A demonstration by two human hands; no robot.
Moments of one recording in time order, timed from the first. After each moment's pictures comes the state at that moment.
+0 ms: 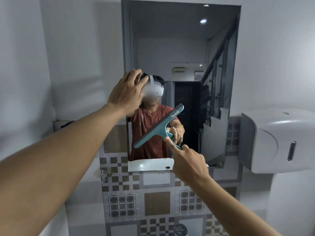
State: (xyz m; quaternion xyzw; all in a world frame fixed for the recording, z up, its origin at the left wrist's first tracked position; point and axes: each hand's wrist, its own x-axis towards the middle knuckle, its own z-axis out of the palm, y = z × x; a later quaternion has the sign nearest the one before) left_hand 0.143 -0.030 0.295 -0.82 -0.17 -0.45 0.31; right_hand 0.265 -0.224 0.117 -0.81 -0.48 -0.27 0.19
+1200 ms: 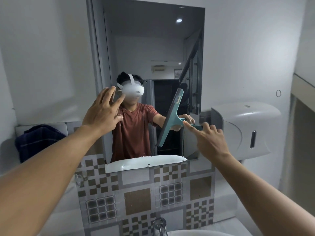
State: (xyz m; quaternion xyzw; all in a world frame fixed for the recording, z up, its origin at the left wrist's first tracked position) left_hand 0.149 -0.039 0.235 -0.85 -0.20 -0.41 0.25; right_hand 0.379 -0.311 0.146 -0.83 -0.39 -0.39 0.08
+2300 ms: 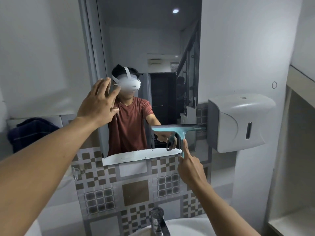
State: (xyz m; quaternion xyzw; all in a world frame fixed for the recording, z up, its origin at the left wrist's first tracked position) left_hand 0.149 -0.040 0.237 -0.85 -0.19 -0.41 0.25; right_hand 0.331 -0.276 0.039 -0.87 -0.30 -0.10 0.38
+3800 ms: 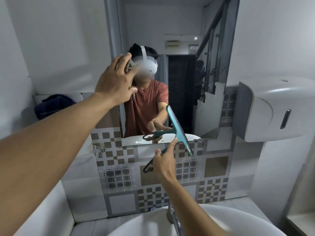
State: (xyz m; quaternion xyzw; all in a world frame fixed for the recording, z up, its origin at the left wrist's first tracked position) left_hand 0.144 -0.028 0.240 -0.85 -0.20 -0.39 0.29; right_hand 0.213 -0.190 0.032 -0.71 -0.28 0.14 0.63
